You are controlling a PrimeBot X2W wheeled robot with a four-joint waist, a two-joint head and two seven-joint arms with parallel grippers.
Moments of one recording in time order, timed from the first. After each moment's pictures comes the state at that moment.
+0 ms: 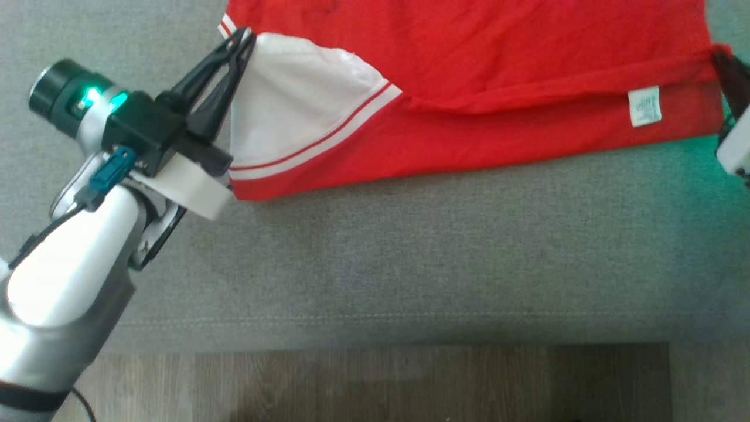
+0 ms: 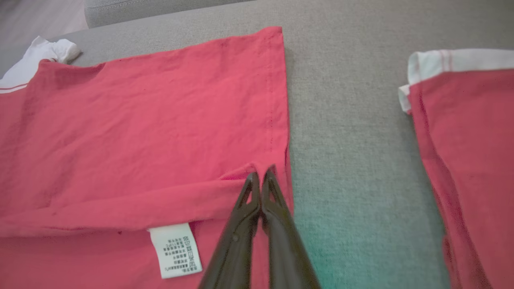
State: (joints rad) left arm -0.70 0.52 -0.67 0.13 -0.30 -0.02 -0.22; right arm -0.56 -0.29 -0.20 0.15 0.40 0.13 0.60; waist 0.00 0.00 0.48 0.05
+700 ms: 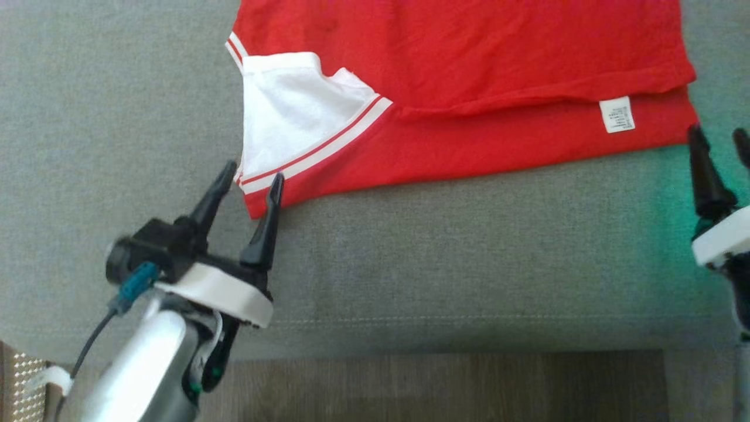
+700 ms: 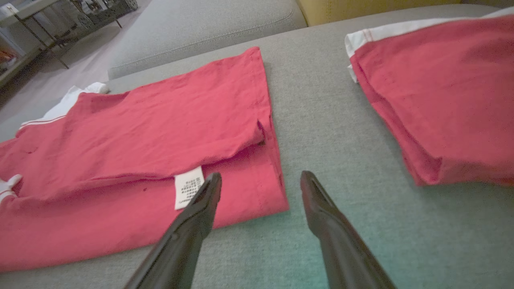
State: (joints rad) left arm -0.31 0.35 -0.56 0.11 -0.47 0.09 -0.26; right arm -0.27 -0.19 -0.27 0.05 0.43 0.13 0.24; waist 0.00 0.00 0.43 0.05
